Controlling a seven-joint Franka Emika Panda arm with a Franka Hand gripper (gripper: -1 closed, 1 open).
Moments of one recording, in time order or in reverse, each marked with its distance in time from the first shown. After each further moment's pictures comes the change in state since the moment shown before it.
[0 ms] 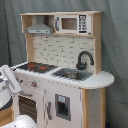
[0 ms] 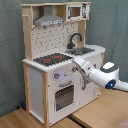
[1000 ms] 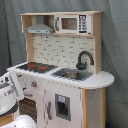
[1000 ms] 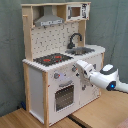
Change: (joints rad) arm -0.019 -0.003 0.052 -0.079 0.000 0.125 0.259
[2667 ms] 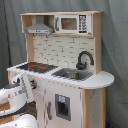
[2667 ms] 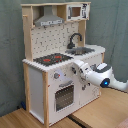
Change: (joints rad) arm -0.163 -0.004 0.037 0.001 0.002 0.103 0.072
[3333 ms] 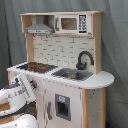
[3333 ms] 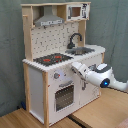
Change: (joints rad) arm 0.002 0.000 0.003 0.000 -0.002 -0.008 -0.246
